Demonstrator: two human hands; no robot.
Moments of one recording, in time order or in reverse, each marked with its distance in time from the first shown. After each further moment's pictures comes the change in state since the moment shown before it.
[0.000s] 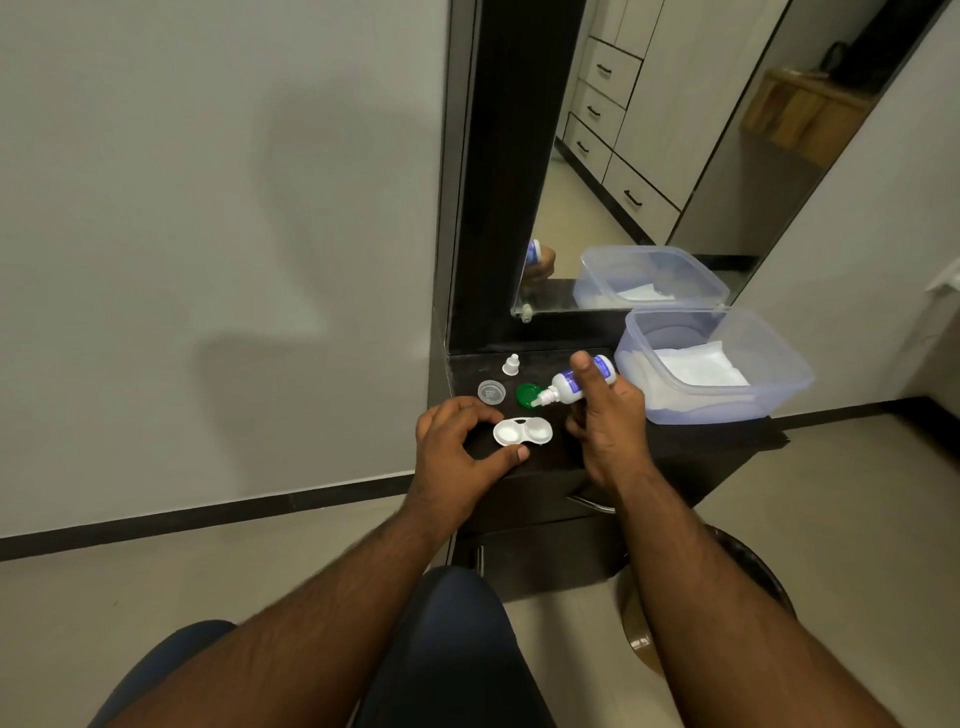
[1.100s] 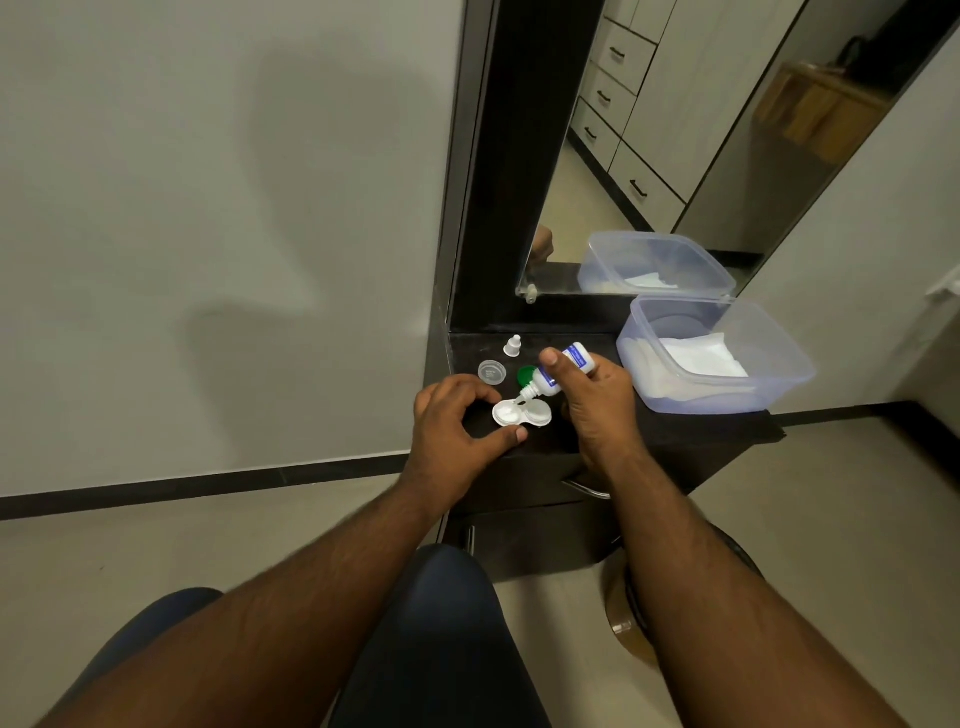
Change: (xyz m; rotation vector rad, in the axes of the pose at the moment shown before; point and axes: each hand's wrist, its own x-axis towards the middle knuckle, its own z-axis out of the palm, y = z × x) left_hand 0.002 -0.001 0.000 0.007 0.018 0.031; right_hand 0.004 0.009 0.002 -0.190 -0.138 -0.144
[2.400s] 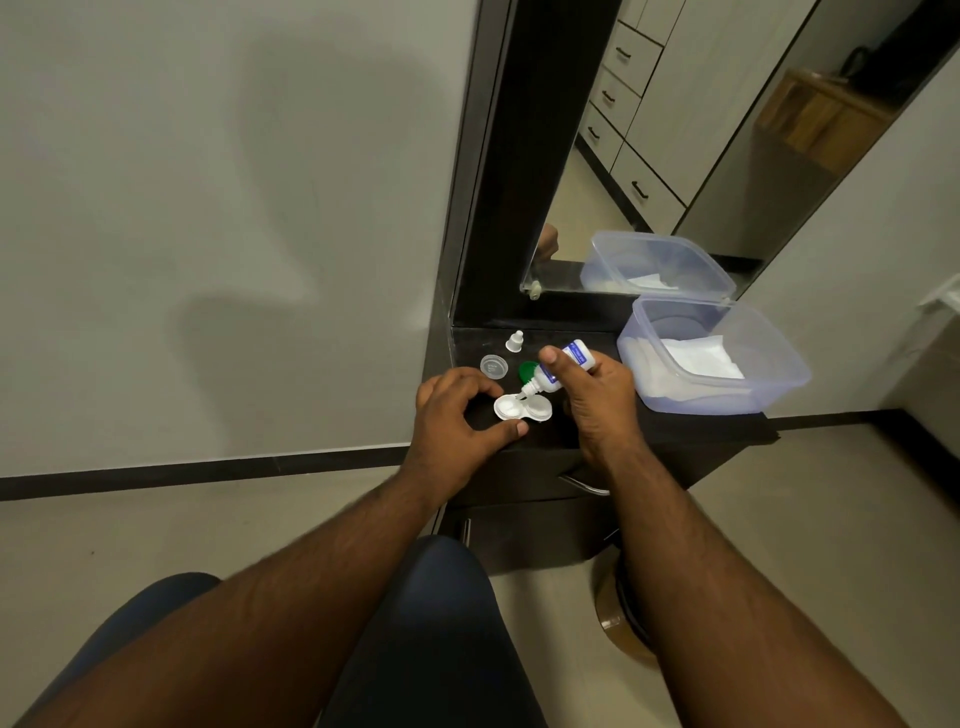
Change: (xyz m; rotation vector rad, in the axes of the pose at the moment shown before) left_hand 0.001 -0.001 0.001 -0.014 0.009 -0.008; right_hand 0.001 -0.002 0.000 -0.050 0.008 0.024
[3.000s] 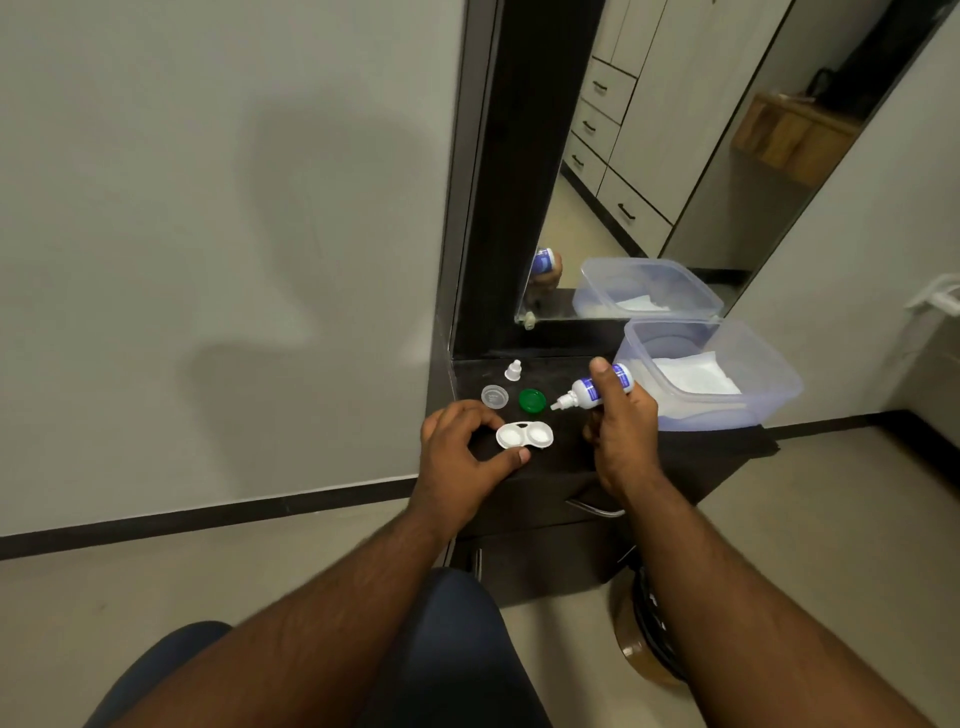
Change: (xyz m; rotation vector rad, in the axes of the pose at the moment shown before) left_hand -0.001 0.003 -0.003 -0.028 0.007 0.029; right_hand -0.005 -0.005 -0.011 0.144 0.200 0.041
